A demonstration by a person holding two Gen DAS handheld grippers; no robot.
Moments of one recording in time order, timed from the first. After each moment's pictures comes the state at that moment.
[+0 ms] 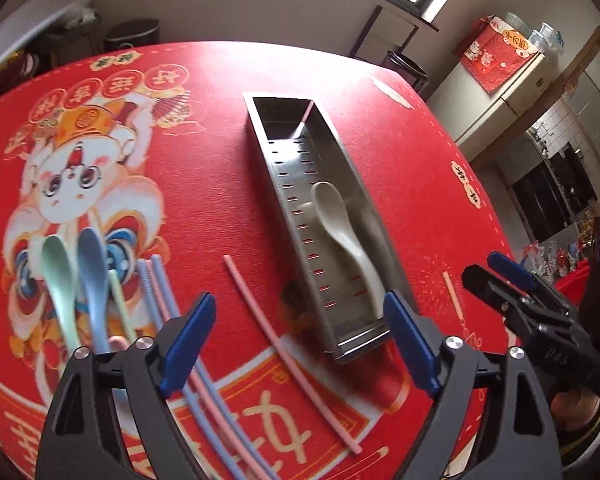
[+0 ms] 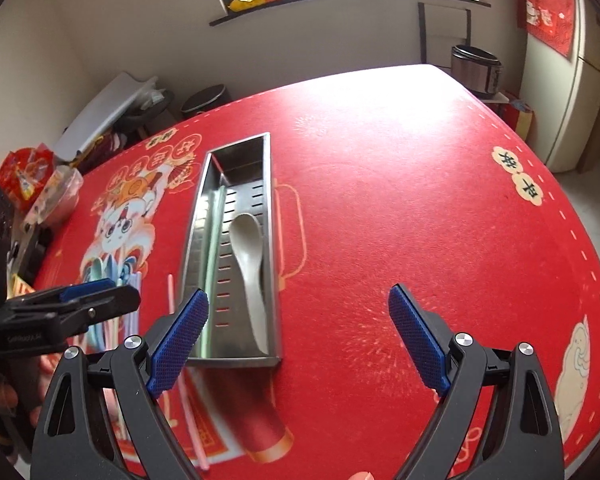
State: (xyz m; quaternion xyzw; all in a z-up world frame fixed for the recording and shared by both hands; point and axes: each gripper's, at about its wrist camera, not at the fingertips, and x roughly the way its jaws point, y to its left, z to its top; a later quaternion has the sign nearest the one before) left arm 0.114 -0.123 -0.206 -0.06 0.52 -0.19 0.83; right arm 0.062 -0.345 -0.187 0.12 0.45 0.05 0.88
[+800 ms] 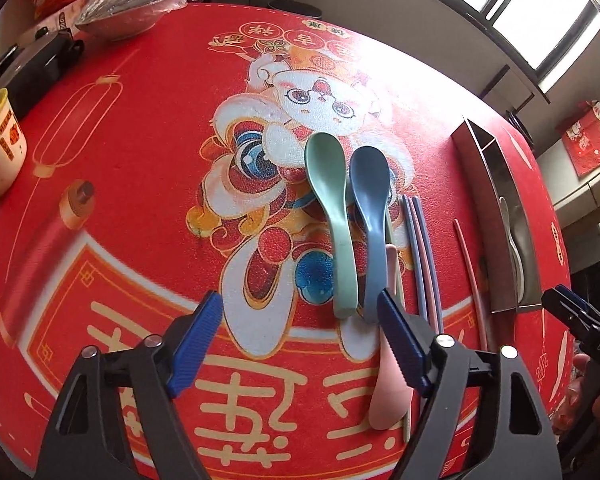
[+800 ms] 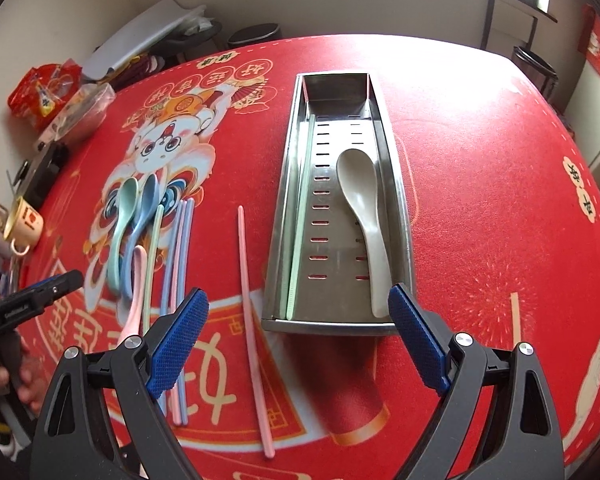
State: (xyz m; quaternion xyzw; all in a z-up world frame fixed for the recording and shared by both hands) left arm 0.051 0.059 -0.244 -0.15 0.53 -0.01 0.83; right arm 0.063 -0.257 -0.205 0.04 0.52 0.10 0.84
